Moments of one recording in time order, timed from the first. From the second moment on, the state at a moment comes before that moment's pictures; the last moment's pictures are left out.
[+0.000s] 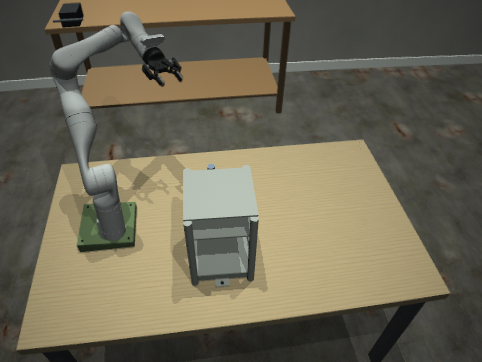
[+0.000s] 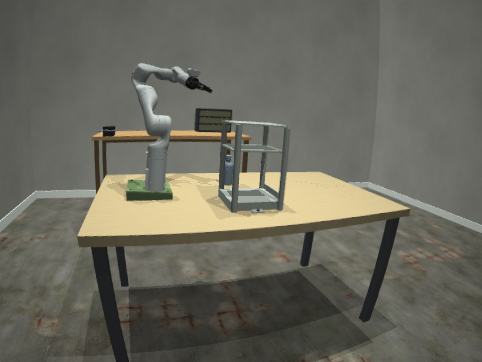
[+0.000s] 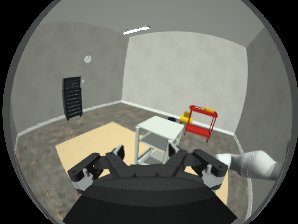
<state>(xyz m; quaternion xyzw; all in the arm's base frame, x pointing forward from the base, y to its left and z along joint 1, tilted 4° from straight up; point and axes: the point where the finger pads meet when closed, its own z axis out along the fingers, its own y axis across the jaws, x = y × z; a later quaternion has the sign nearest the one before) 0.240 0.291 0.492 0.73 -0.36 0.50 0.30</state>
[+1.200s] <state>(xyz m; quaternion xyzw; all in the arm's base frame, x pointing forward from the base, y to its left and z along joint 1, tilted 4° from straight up) 0.268 0.293 0.451 0.69 -0.40 0.51 0.33</state>
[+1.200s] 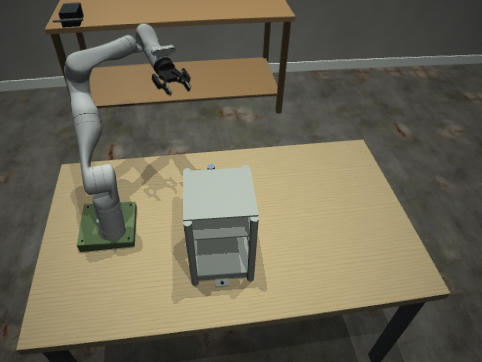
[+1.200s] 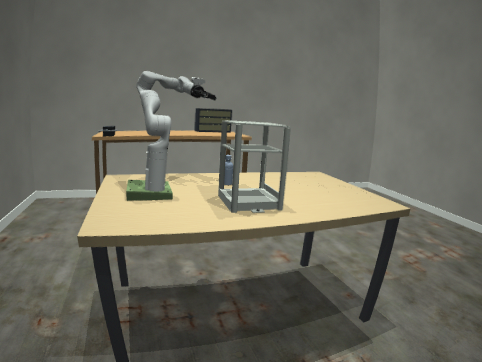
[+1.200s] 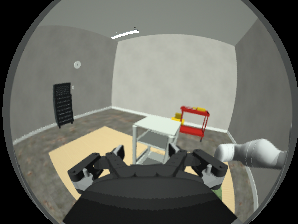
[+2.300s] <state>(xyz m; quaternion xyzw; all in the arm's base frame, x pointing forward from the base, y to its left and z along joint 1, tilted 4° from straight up) 0.290 0.289 0.420 0.65 -0.42 0.51 0.36</state>
